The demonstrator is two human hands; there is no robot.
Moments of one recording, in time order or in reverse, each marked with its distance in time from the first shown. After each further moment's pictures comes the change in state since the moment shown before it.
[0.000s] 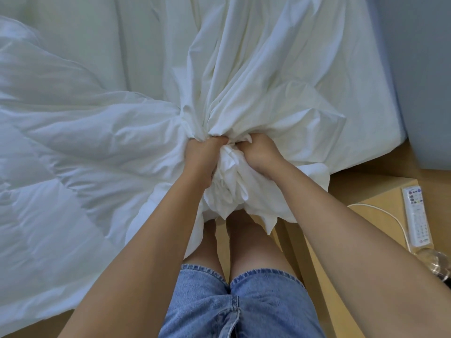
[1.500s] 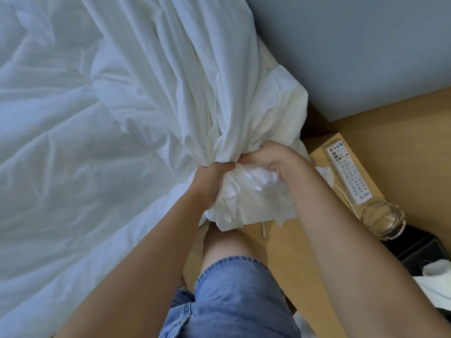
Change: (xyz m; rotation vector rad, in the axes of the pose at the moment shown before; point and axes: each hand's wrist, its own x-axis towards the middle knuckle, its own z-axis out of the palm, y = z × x) left_hand -0.051 -0.135 0.237 0.361 -0.332 -0.056; right_hand -0.053 0.216 -0.206 0.497 -0.215 0.440
